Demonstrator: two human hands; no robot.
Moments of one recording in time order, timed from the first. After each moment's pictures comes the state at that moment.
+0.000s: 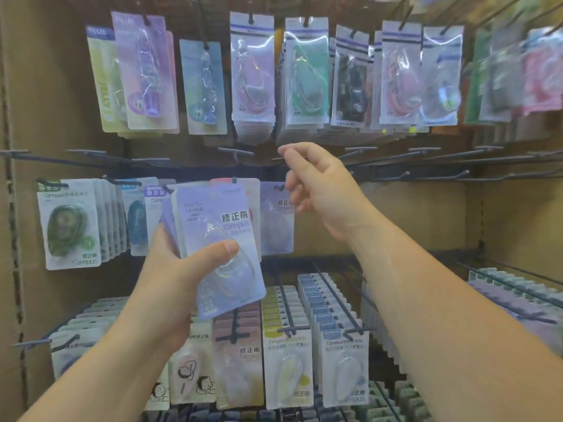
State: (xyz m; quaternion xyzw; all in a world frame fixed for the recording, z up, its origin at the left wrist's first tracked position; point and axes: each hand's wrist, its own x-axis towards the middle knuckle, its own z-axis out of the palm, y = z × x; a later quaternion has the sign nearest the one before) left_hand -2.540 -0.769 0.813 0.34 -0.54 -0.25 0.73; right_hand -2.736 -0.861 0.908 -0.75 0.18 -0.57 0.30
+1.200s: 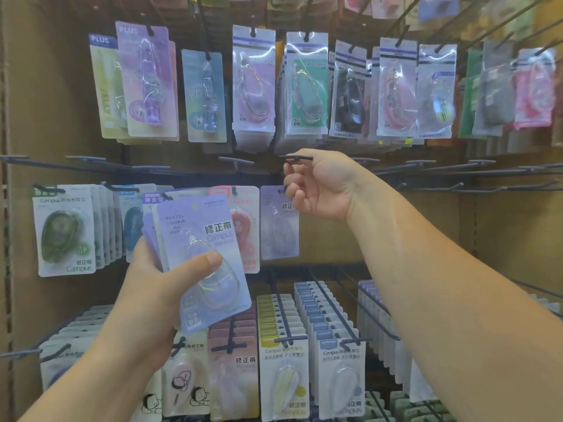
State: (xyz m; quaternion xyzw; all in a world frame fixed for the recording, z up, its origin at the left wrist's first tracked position) left_hand -2.529 -0.765 0.809 0.32 -0.53 -0.25 0.74; right_hand -2.736 -0.863 0.955 -0.62 0.25 -0.44 0.60
